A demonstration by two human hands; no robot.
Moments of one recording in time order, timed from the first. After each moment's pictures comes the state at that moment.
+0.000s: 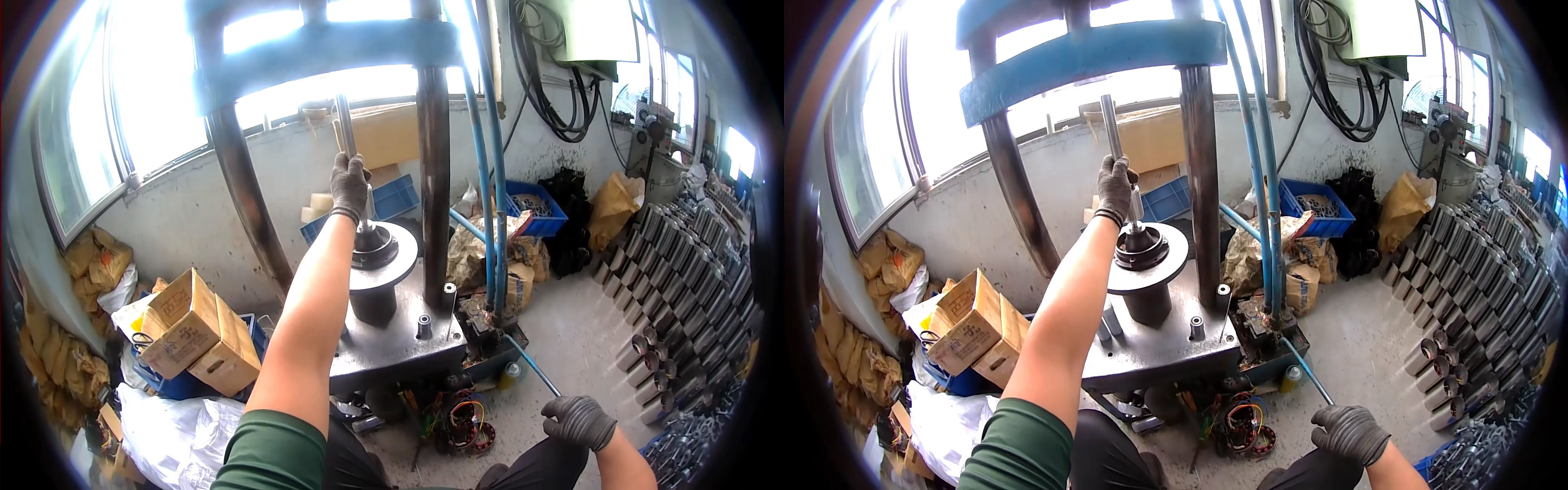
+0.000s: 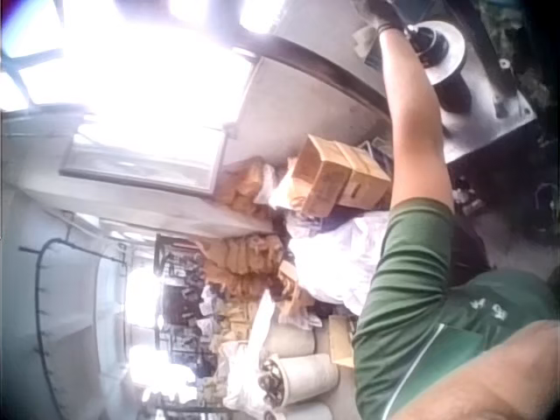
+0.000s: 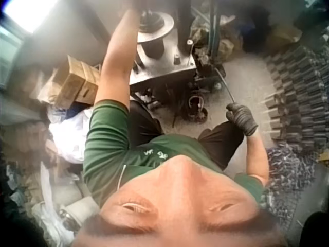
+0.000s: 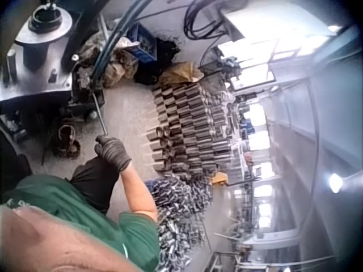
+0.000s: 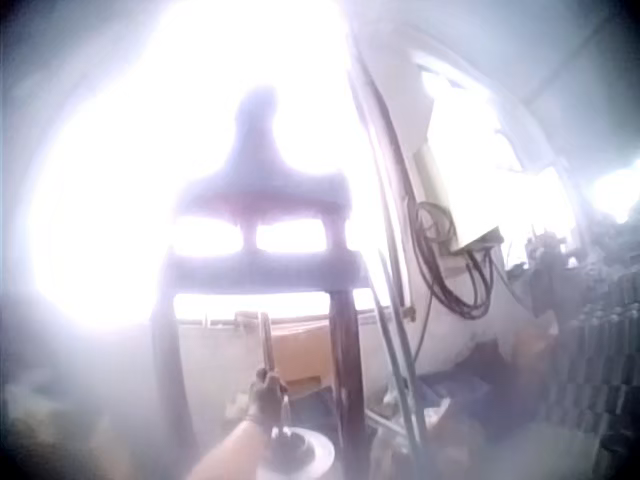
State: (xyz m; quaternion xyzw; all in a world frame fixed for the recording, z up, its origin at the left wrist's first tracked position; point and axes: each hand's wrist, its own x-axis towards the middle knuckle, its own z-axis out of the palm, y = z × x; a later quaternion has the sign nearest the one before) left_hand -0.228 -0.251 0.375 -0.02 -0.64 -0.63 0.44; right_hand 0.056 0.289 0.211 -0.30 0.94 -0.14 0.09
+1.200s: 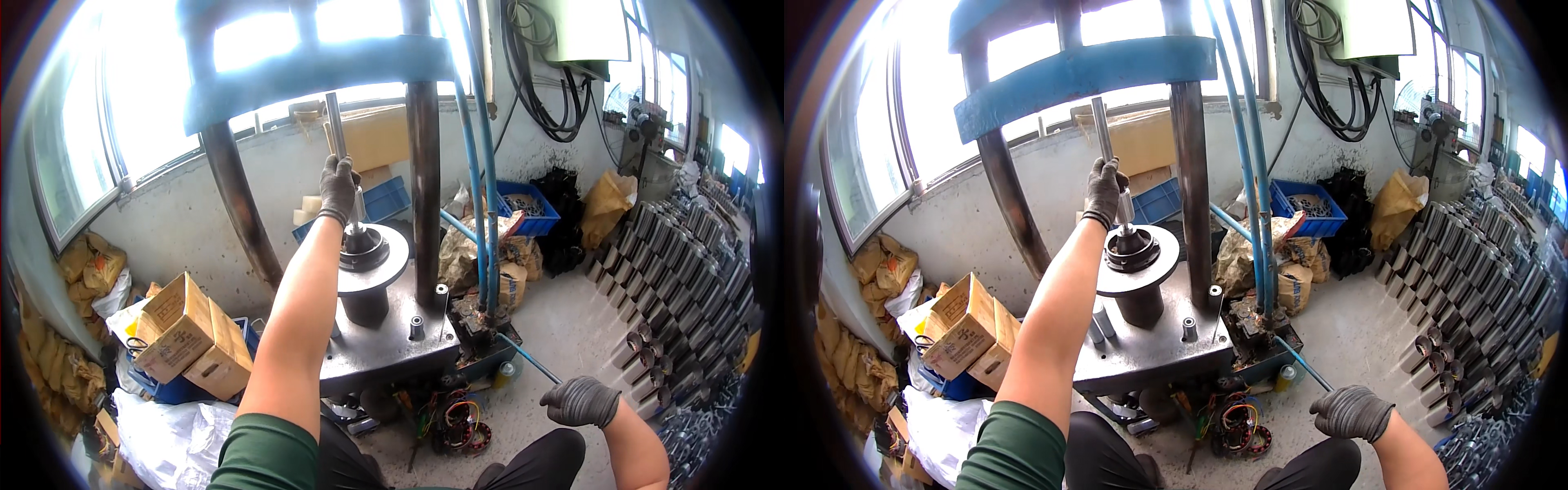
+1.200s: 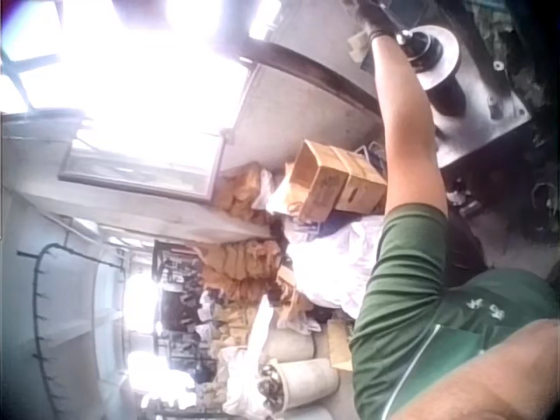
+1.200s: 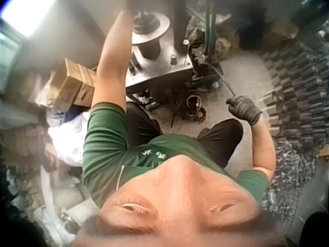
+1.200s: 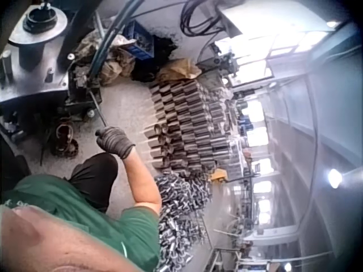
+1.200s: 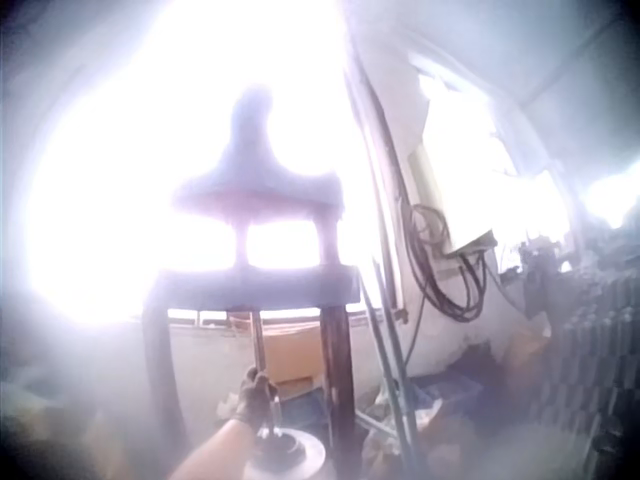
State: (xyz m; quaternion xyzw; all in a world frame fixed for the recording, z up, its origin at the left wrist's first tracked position) left_hand -0.228 -0.255 0.377 -0.05 -0.62 -0.66 0.42; right_hand 0.024 0.281 0.250 -0.32 0.92 0.02 0.21
